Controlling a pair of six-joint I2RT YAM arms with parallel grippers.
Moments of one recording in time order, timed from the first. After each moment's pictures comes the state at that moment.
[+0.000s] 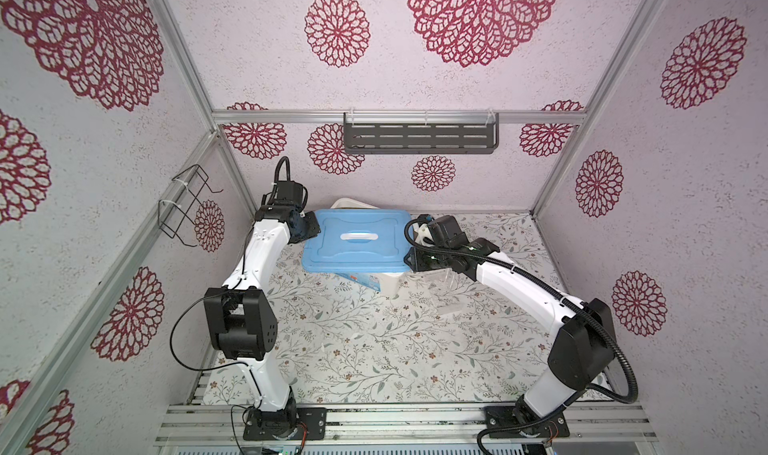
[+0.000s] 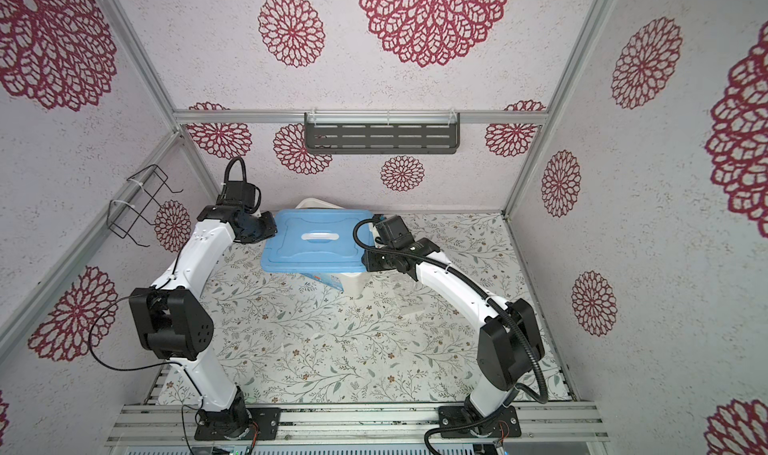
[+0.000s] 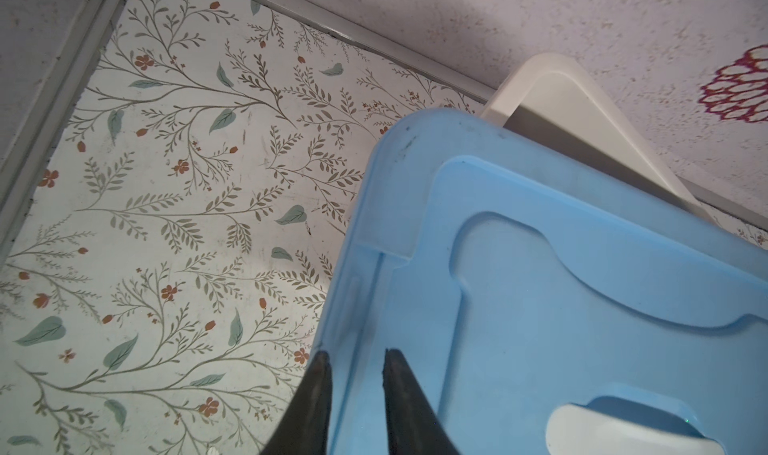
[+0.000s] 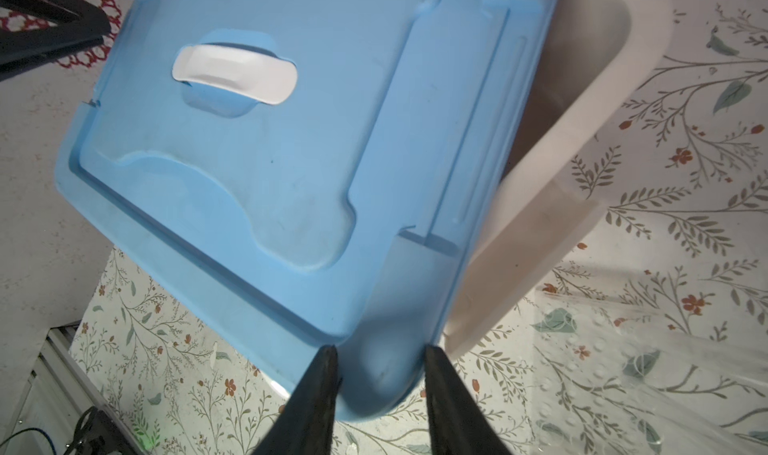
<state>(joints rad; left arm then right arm) -0.06 1.84 1.75 -0.85 -0.03 -0.39 0.64 1.65 1.45 -0.58 -0.14 0.41</state>
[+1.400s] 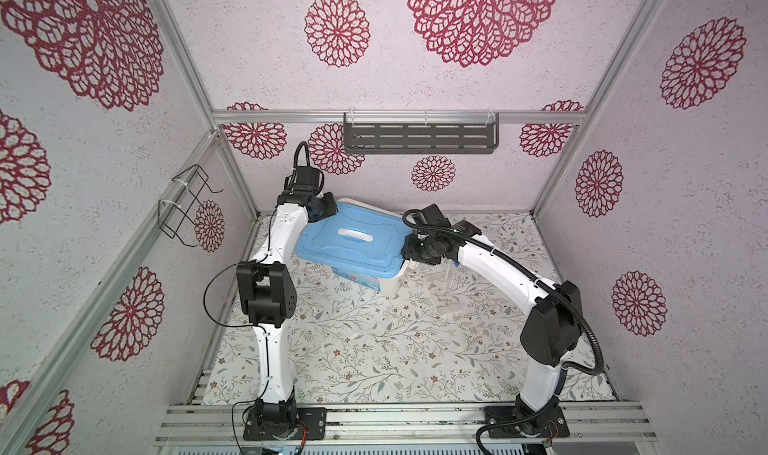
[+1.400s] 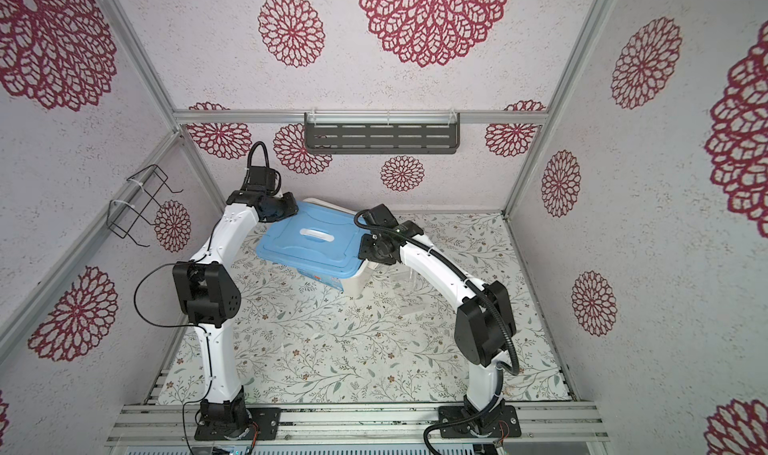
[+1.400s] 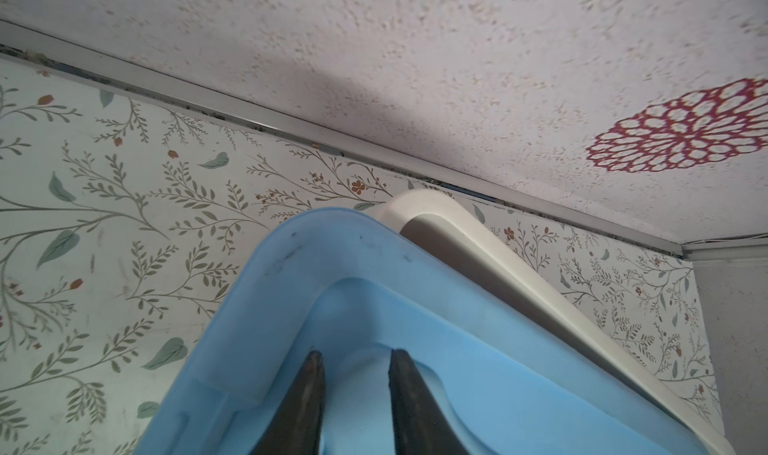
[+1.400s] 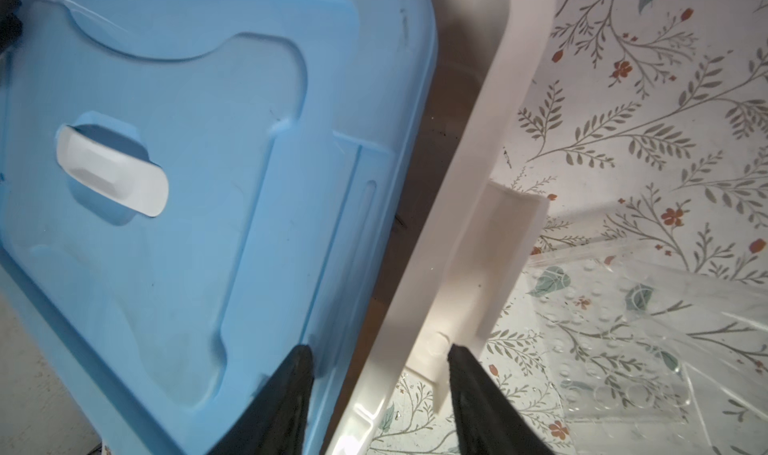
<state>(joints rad) -0.11 2.19 2.15 -0.76 0.11 -0.41 0.64 1.86 1.75 -0.81 0.01 0.72</state>
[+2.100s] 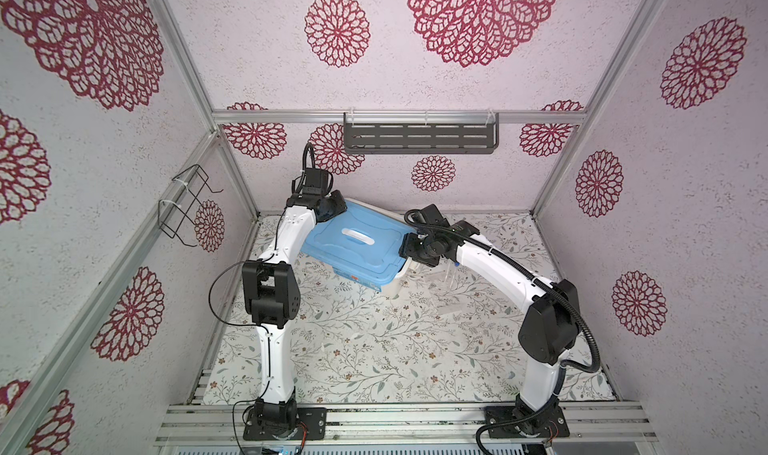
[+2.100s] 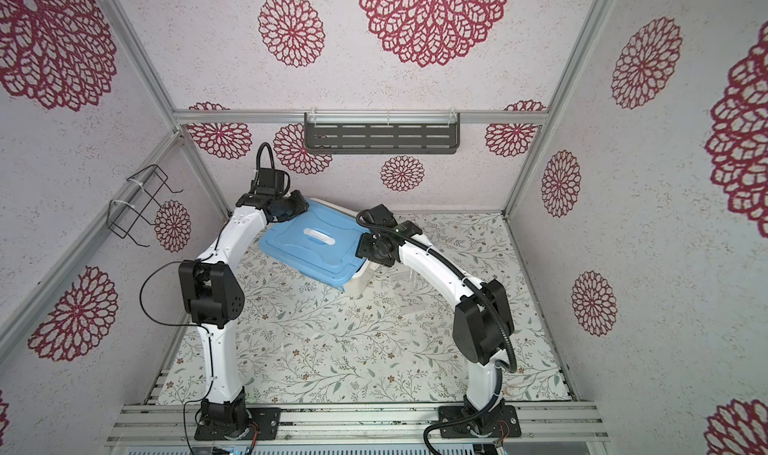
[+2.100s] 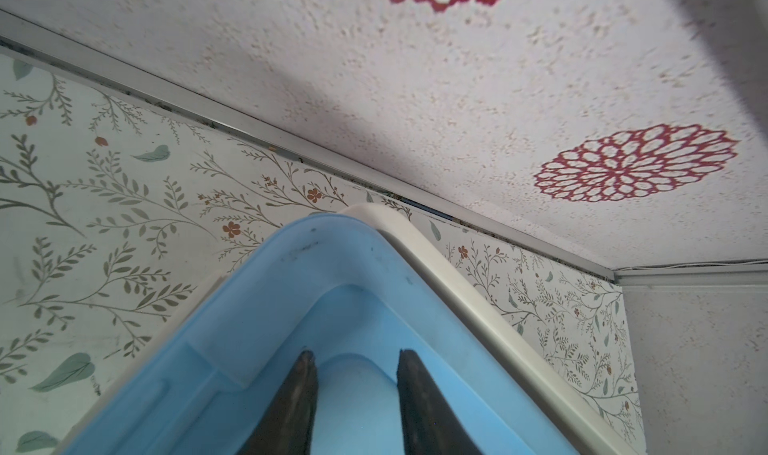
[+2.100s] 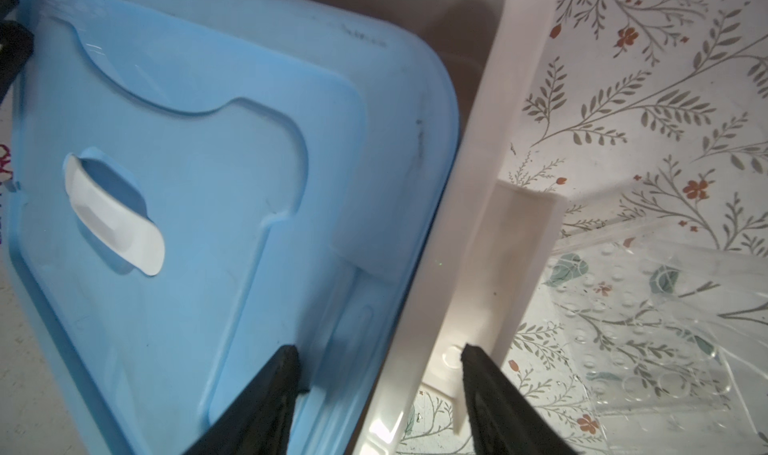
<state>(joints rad) -0.15 2.19 2.10 -0.65 0.13 -0.56 0.64 1.87 1.75 -0.81 0.01 0.81</state>
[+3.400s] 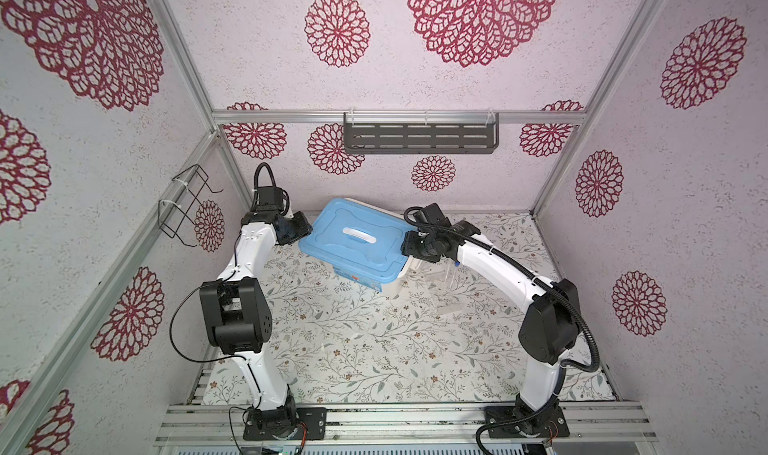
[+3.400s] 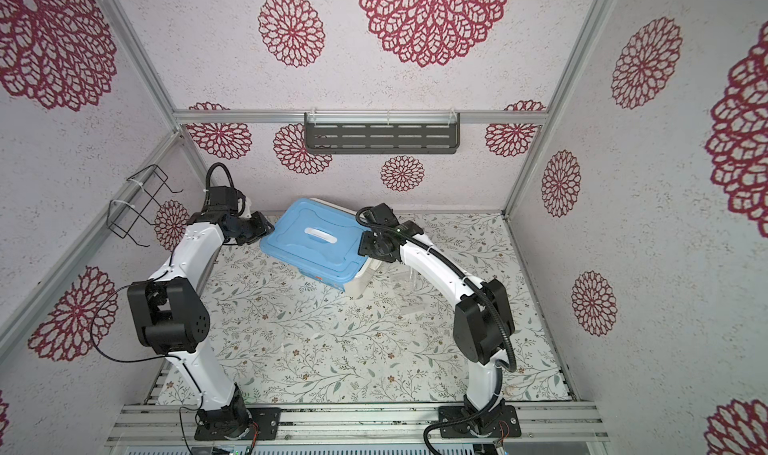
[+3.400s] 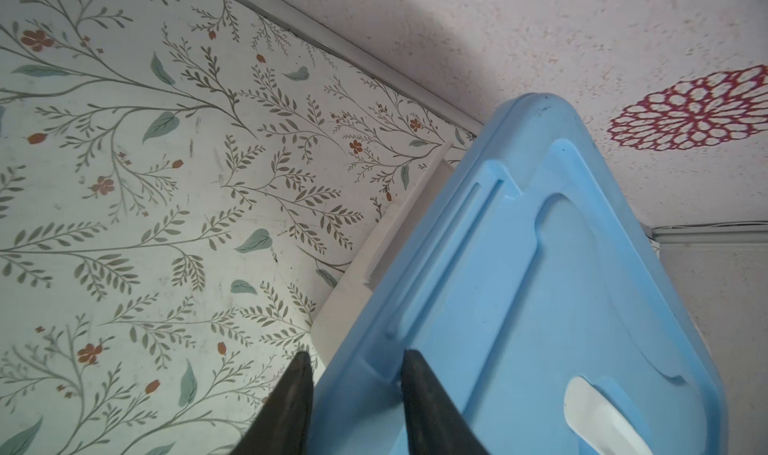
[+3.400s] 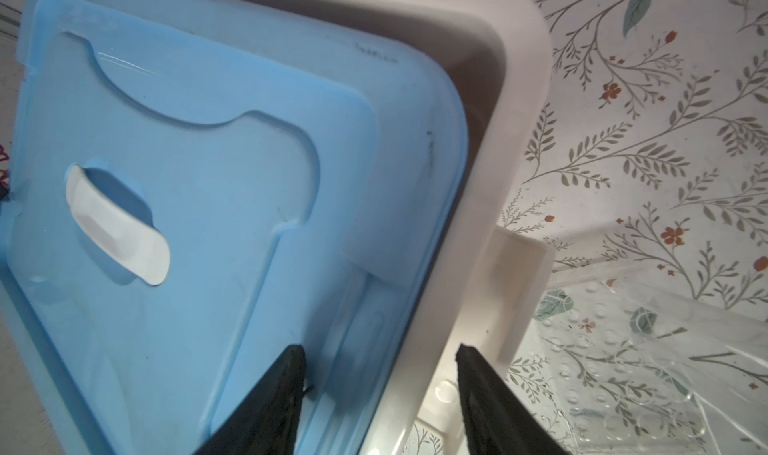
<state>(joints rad) 0.08 1.89 1.68 -0.68 0.29 -0.38 0.63 1.87 1.74 -0.76 0.02 0.73</state>
